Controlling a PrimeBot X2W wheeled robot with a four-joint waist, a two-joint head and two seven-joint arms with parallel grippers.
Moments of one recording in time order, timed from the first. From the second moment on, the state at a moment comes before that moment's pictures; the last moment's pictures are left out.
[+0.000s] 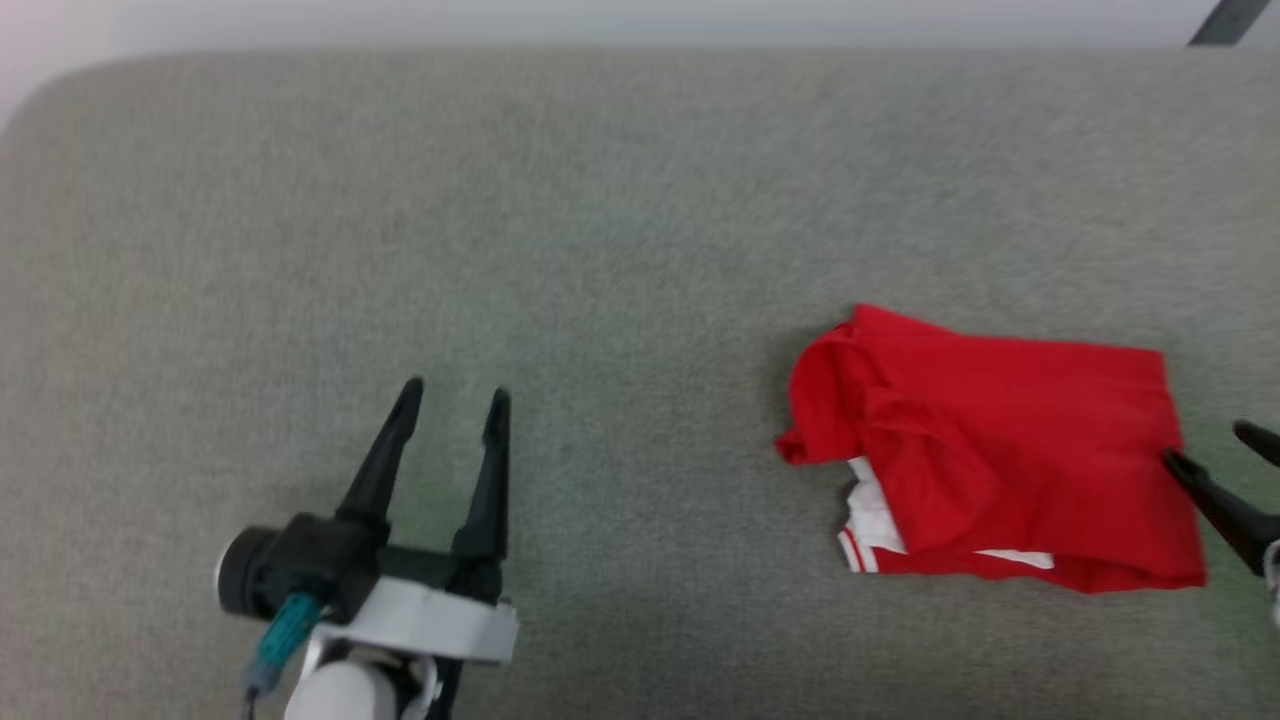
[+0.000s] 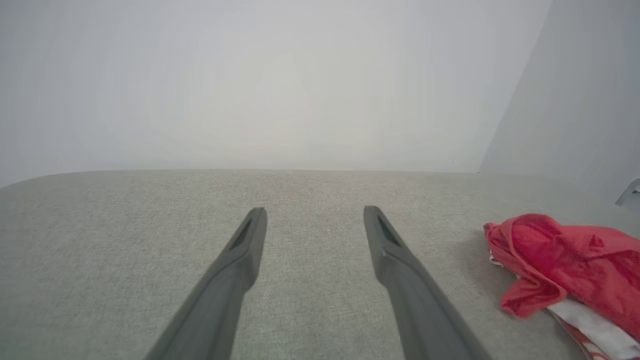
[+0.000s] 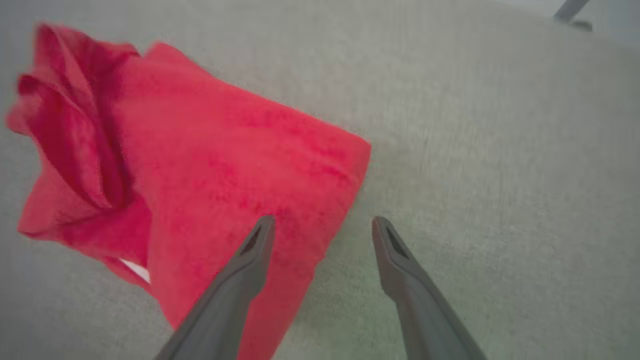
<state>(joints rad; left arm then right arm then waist) -0.14 0.06 -0.08 0.05 -0.15 -0.13 -0.26 -0.19 -0.77 0.20 -0.05 0.74 0.13 0.43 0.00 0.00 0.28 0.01</state>
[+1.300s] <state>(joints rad) -0.51 0.16 -0.30 0.04 -0.12 -0.13 -0.26 -0.35 -0.79 0.06 0.27 0.91 0.13 0.32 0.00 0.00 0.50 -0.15</state>
